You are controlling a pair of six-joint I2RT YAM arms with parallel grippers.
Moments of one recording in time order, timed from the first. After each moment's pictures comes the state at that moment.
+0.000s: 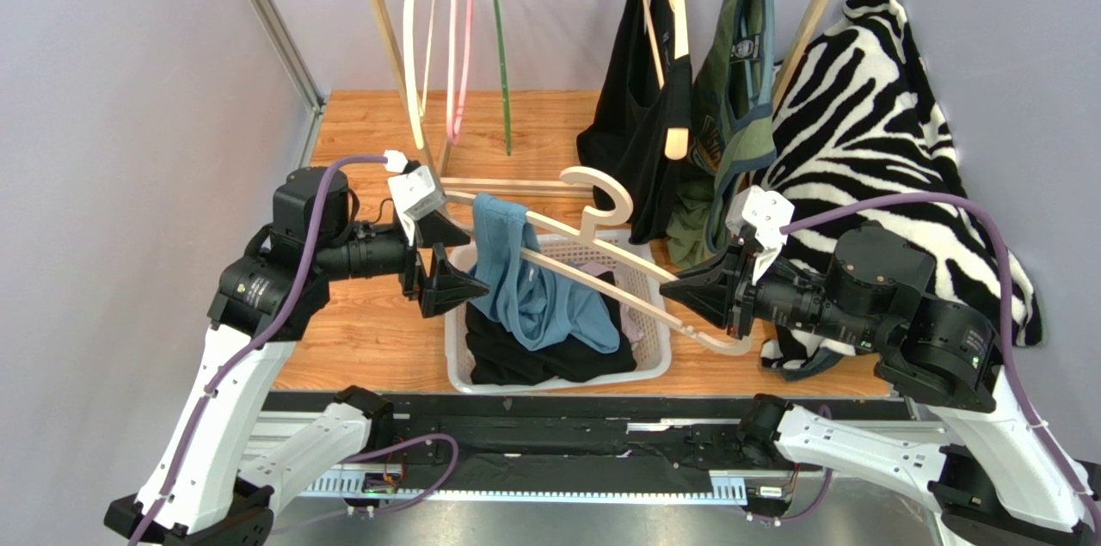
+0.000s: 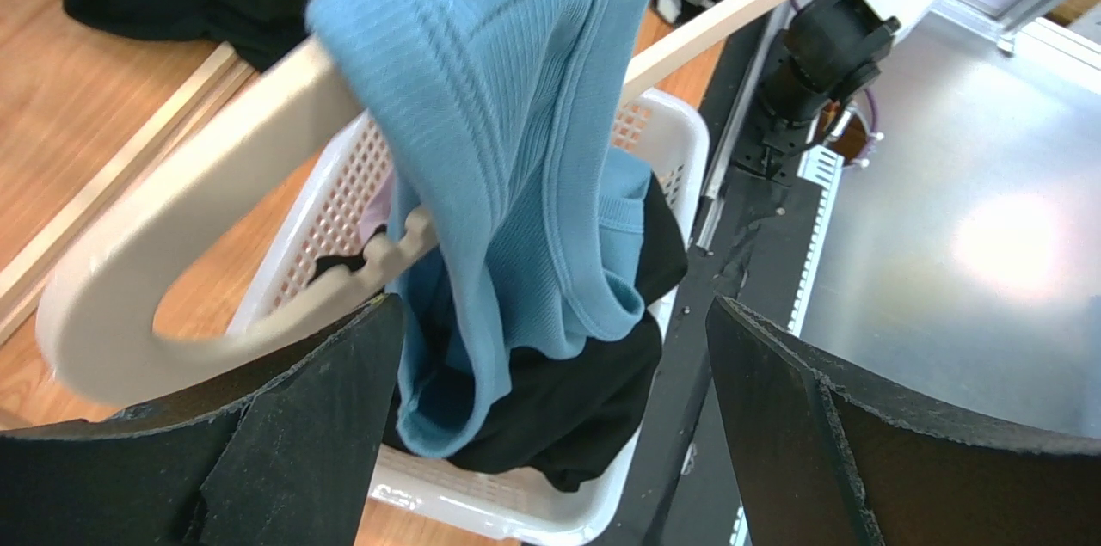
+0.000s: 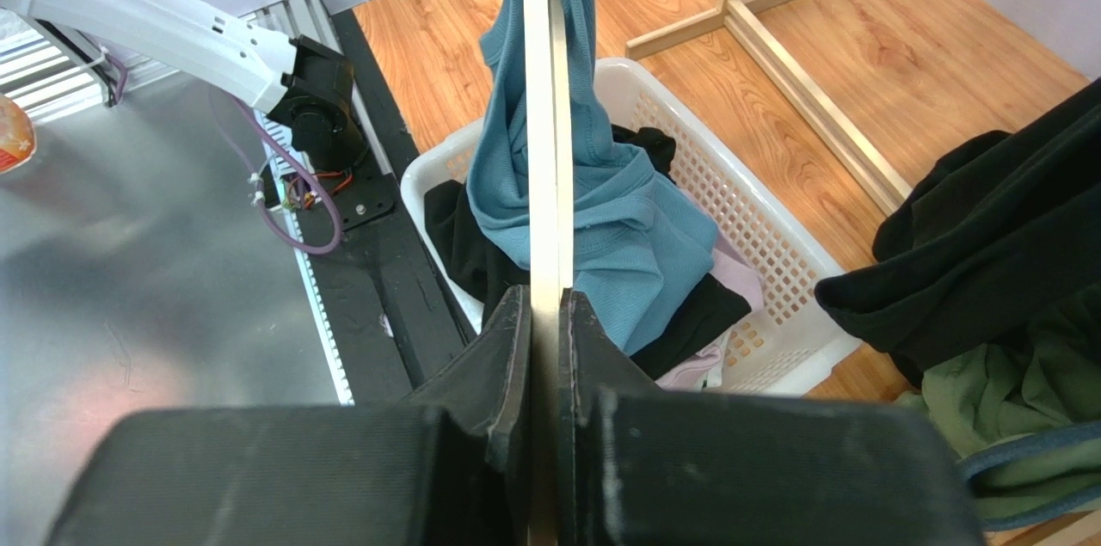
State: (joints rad) left arm -0.39 0.86 1.29 -0.89 0.77 0.16; right arm 0.96 0.75 1.41 -0.88 -0.15 0.04
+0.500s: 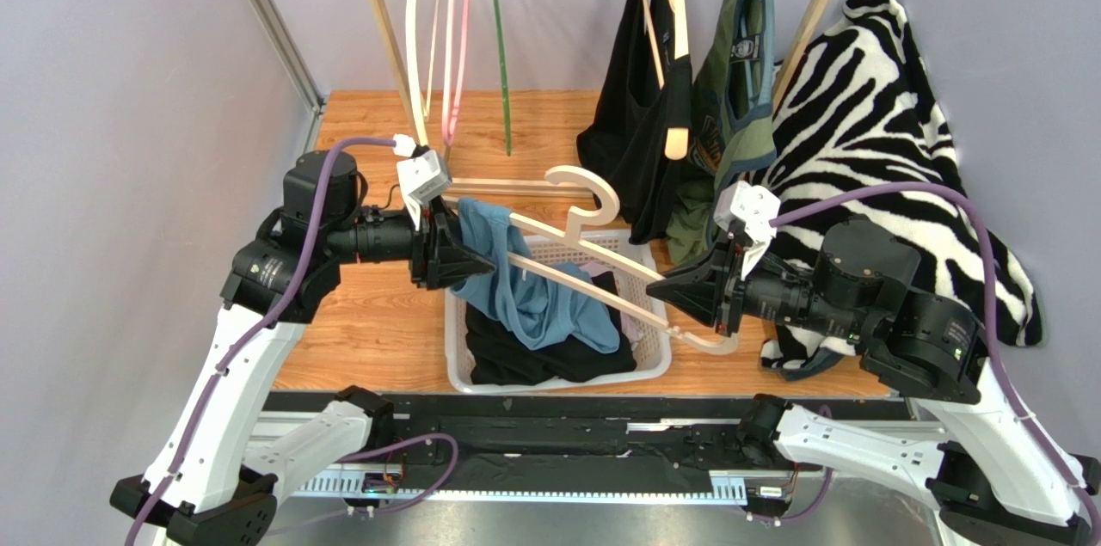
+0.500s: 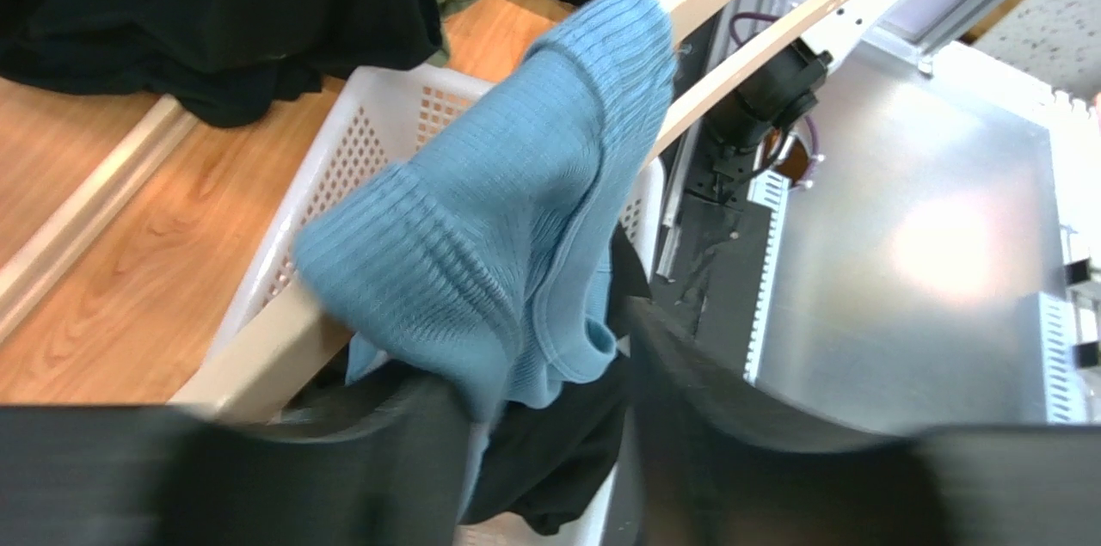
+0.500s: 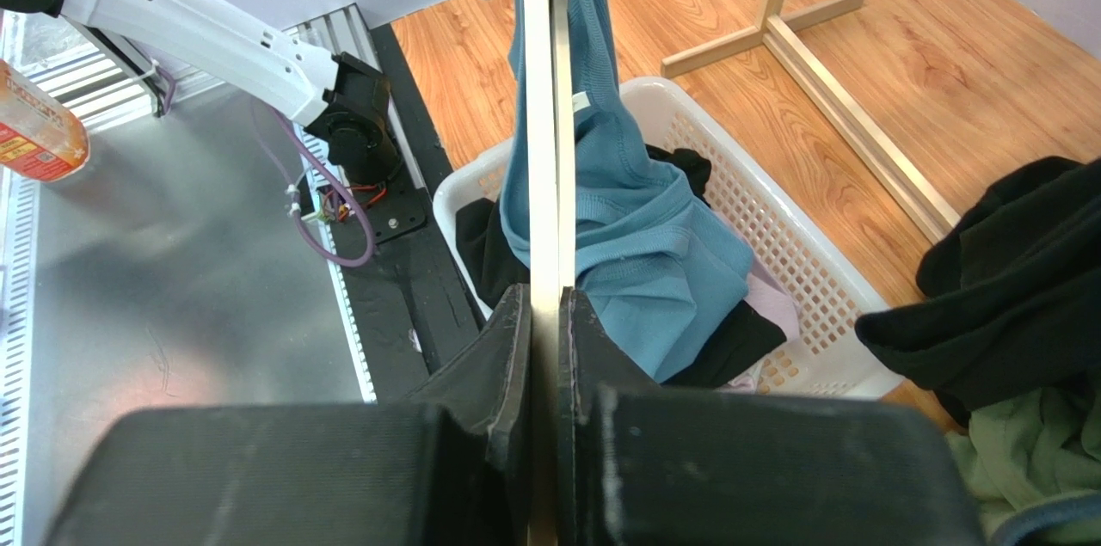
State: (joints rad) left arm -0.39 0.93 1.31 -0.82 0.88 0.12; right arm 0.96 0.77 1.39 -0.83 -0.21 0.07
